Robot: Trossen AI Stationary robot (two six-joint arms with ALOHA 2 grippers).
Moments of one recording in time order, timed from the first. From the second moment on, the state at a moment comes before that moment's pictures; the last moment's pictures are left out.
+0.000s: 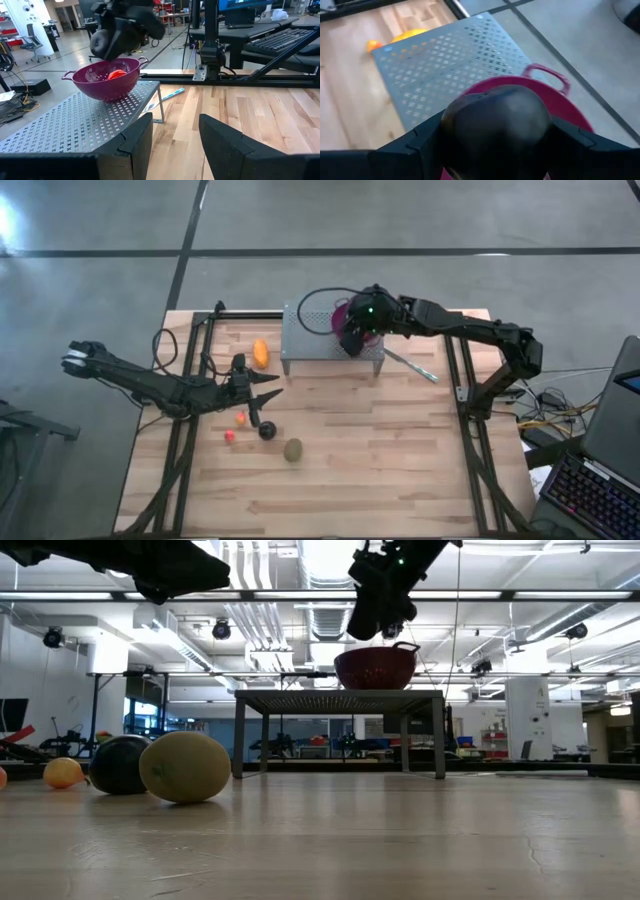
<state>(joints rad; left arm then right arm) -0.28 0.84 0.49 0.28 -0.60 0.02 -0.35 1.59 1.48 -0.64 0.22 0.09</state>
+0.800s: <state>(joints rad) -0.28 0.84 0.49 0.28 -0.60 0.02 -0.44 1.59 1.46 -0.59 0.22 0.15</state>
